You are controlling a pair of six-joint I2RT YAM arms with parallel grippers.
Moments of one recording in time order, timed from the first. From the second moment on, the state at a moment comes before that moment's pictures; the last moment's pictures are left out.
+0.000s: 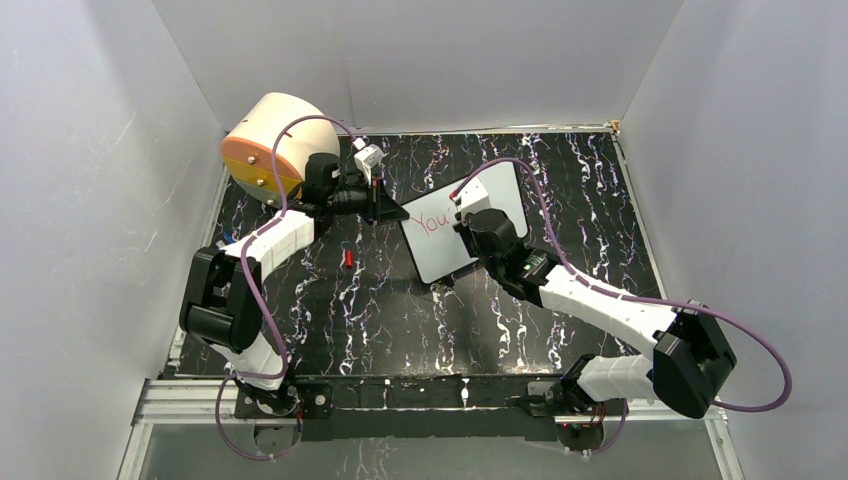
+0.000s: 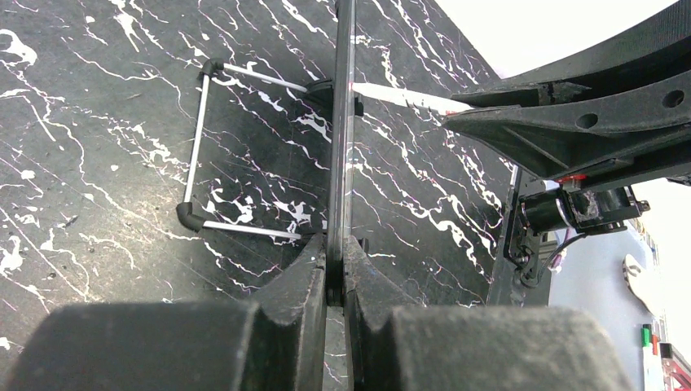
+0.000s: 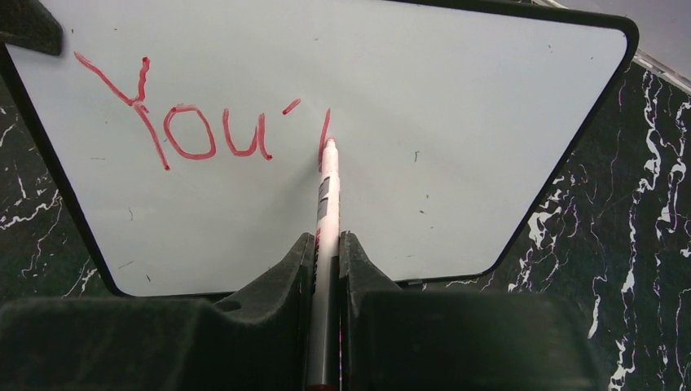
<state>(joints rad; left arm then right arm) -0.31 1.64 1.07 0.08 0.91 -0.20 0.84 1.26 0.84 -0.04 0.46 -0.03</state>
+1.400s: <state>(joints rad) -0.31 1.64 1.10 0.02 0.87 -0.19 0.78 1.20 0.84 -0.02 0.41 -0.03</state>
